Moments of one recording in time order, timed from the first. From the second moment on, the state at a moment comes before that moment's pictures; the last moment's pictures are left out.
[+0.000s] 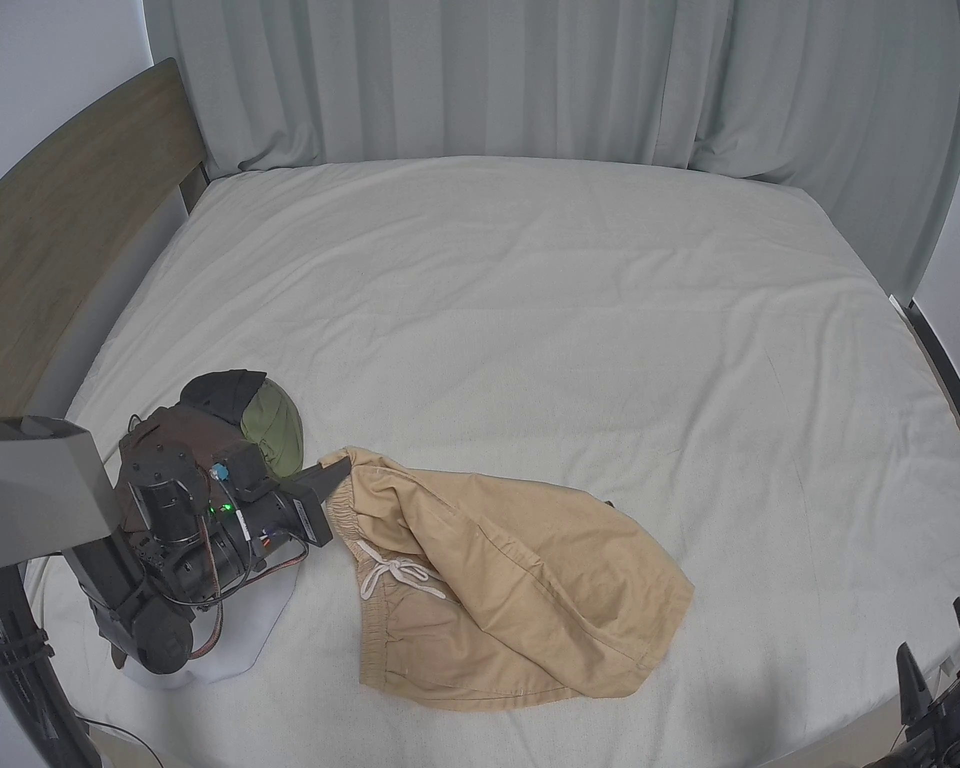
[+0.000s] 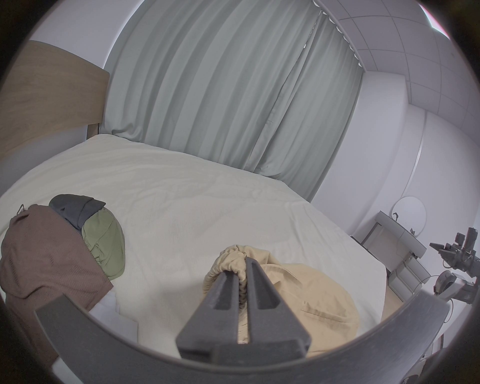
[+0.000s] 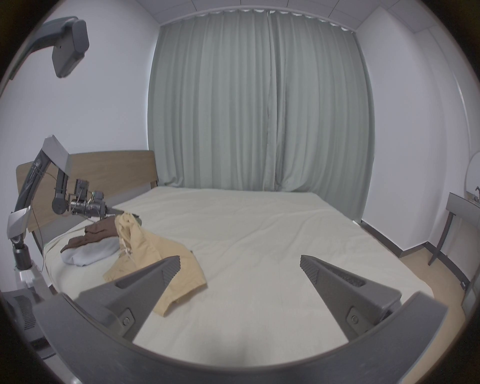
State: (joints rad) left arm -0.29 2.05 -0.40 -1.55 -0.27 -0.21; right arm 0.00 0.02 -0.02 -0.04 0.06 -0.05
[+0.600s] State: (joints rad) left arm -0.30 2.06 -0.41 -1.55 -0.27 -0.21; right arm 0.15 0.49 -0.34 -0.16 0.19 0.02
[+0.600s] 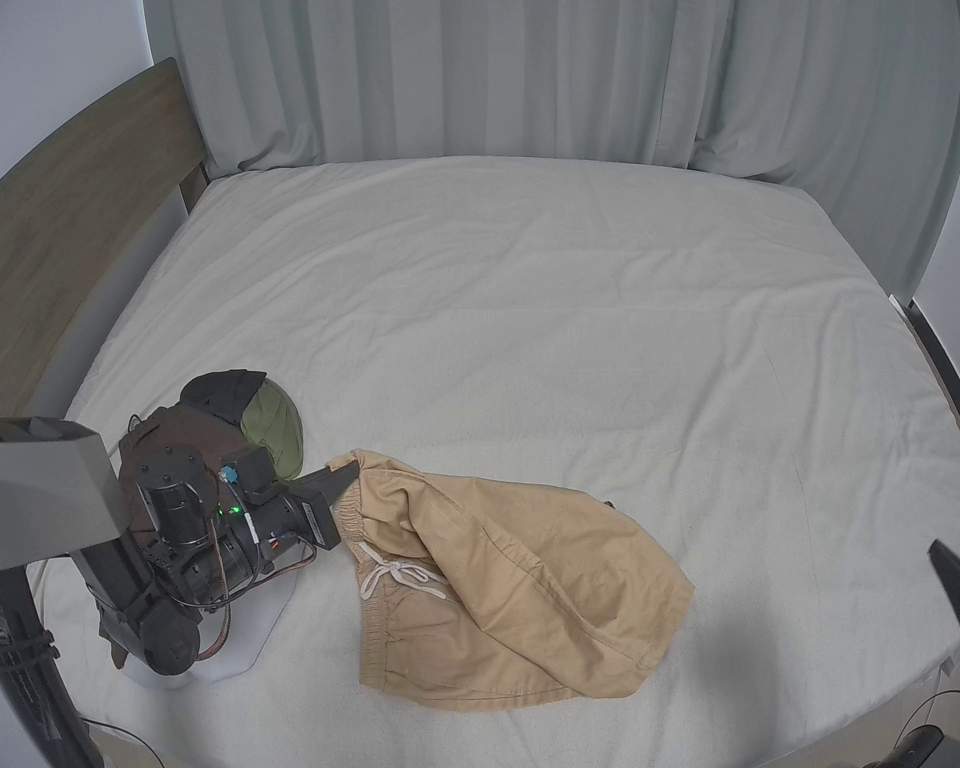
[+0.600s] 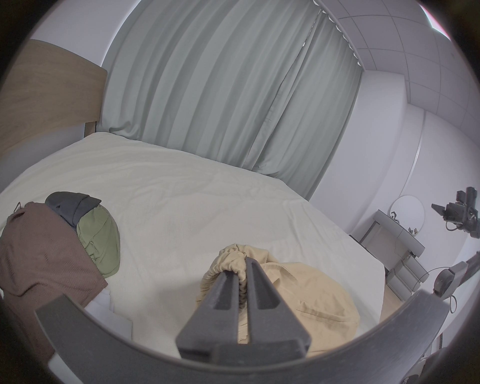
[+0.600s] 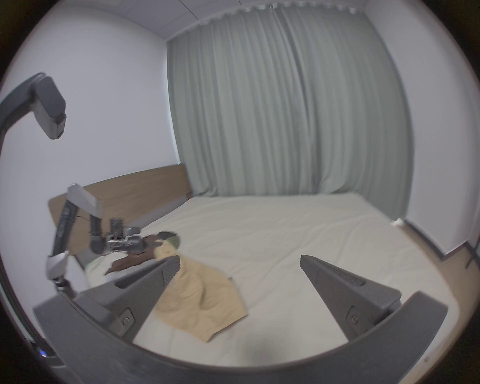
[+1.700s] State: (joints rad) left arm -0.29 2.08 -0.43 -1.55 -0.27 -0.22; right arm 0.38 1.17 -0.38 -0.28 0.43 0.12
